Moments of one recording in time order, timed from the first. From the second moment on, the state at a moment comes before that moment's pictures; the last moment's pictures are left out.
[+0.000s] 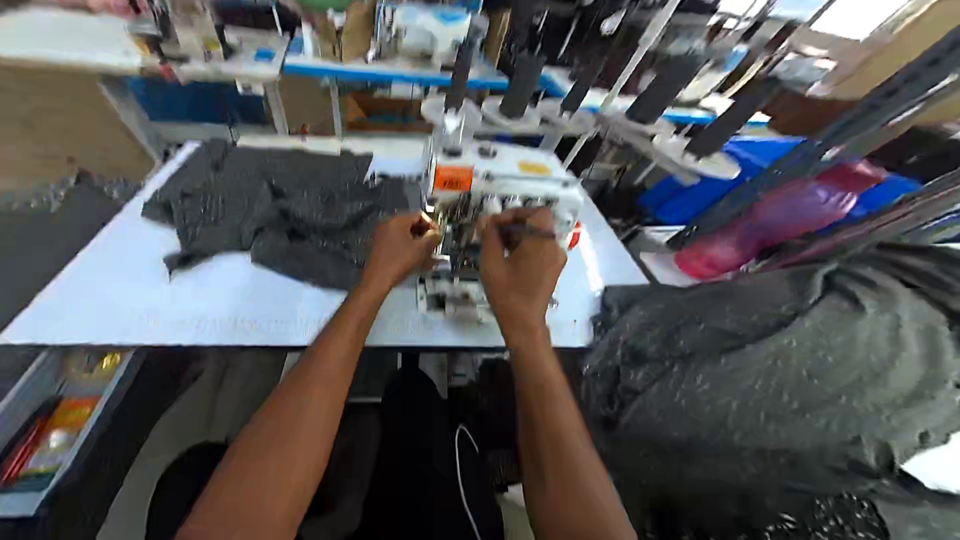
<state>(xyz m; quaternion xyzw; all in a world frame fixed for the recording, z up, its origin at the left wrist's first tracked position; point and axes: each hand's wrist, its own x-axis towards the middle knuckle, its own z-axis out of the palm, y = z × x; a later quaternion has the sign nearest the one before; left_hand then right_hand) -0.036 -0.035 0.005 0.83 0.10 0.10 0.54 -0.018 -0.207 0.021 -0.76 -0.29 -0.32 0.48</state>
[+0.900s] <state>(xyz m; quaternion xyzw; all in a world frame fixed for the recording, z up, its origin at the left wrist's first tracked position) -0.032 -0.036 0.004 0.78 0.10 0.16 0.60 0.000 -0.185 0.018 -0.79 -0.32 -0.30 0.42</state>
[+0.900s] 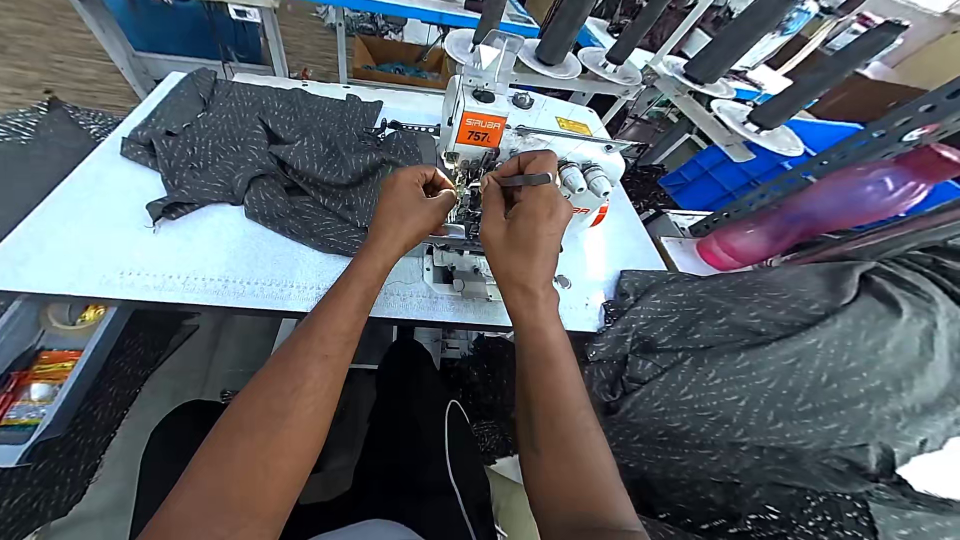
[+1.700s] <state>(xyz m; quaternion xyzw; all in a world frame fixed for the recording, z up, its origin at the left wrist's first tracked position) -0.031 -0.034 0.004 0.78 0.09 0.16 0.60 -0.001 -0.179 0.016 -0.78 -0.33 -0.32 0.42</state>
